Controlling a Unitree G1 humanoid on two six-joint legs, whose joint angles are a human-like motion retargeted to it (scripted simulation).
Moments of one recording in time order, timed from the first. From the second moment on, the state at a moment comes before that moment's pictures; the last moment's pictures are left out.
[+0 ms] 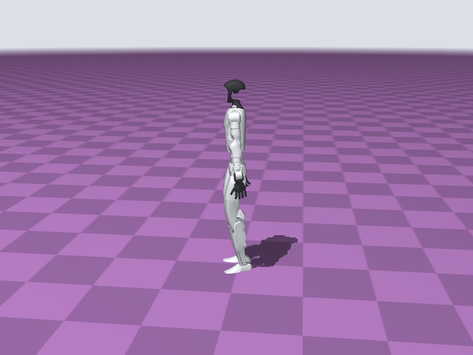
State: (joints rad) left arm 0.07 0.12 0.30 1.59 0.12 0.06 -0.22; right arm 0.07 -0.19 0.02 1.48 -0.63 0.05 0.33; waist -0.14 0.07 -0.07; left_leg -0.11 0.01 0.30 0.19 -0.14 0.01; right_leg -0.05 0.01 -0.28 0.06 -0.12 -0.07
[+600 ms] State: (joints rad) left arm 0.09 0.12 0.33 1.57 0.11 0.05 -0.23; right arm 0.04 -0.20 0.04 1.45 -0.61 0.04 0.33; waist -0.03 0.01 0.03; left_leg -0.61 0.03 0.26 0.06 -0.06 -0.06; right_leg 0.03 -0.03 -0.29 0.04 -0.11 -0.10
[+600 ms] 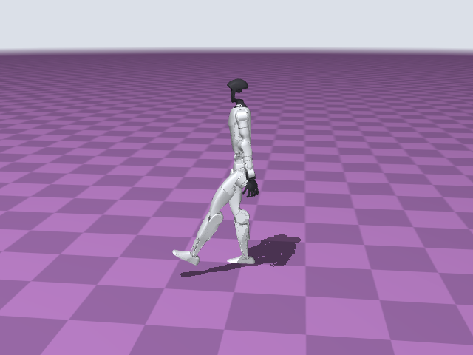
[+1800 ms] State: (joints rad) left arm 0.02 0.15 0.29 1.49 0.12 0.04 -0.21; right arm 0.10 -0.20 0.04 1.53 -0.64 0.06 0.31; waist -0.19 0.08 -0.03; left_leg -0.09 0.02 0.13 0.10 -0.11 0.07; right_leg -0.28 -0.02 -0.26 0.38 -0.06 0.01
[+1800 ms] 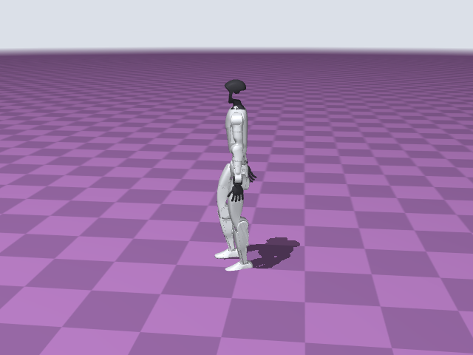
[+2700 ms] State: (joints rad) left arm 0.17 0.11 0.39 1.60 0.14 0.06 -0.25; right arm -0.02 -0.18 0.14 1.40 -0.66 0.00 0.34; waist 0.16 -0.16 0.21; left_leg -1.04 0.19 0.24 0.17 -0.06 -0.06; right_leg -0.07 -0.12 0.05 0.23 -0.11 -0.13
